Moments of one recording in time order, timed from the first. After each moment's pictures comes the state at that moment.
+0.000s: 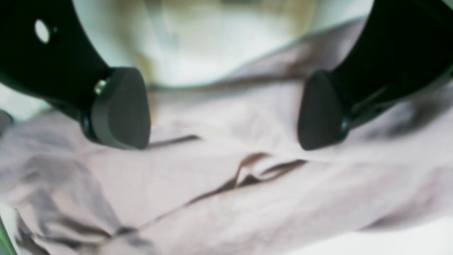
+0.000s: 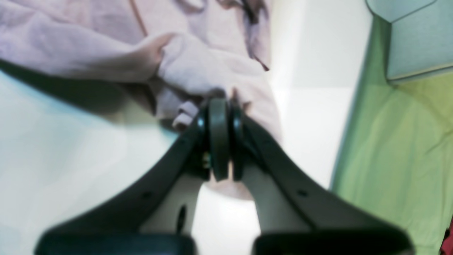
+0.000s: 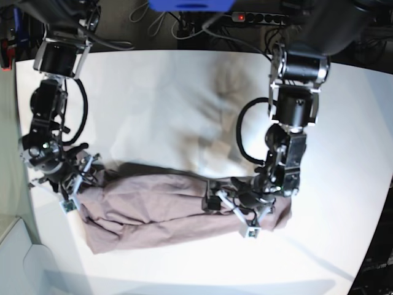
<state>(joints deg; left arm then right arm) -30.4 -1.3 3.0 48.3 -17.8 -19.1 31.8 11.9 8.6 16.9 88.6 -10.5 35.4 -45.3</state>
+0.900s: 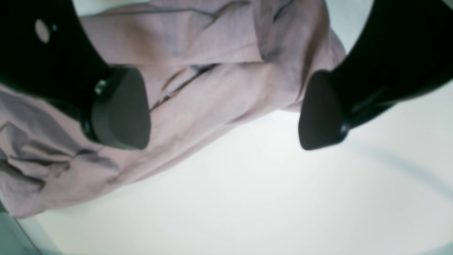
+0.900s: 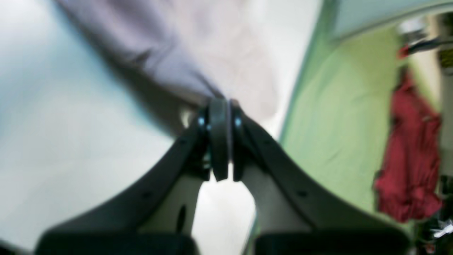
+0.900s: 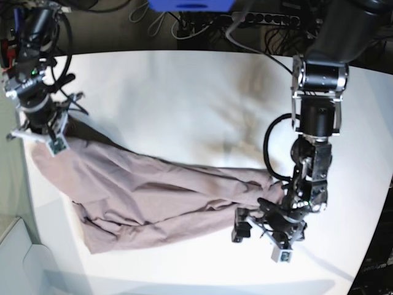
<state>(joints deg) -32.7 -7.6 2.7 55.5 -18.0 -18.1 27.7 -13.3 10.0 21.4 117.1 -10.6 40.1 -47.9</state>
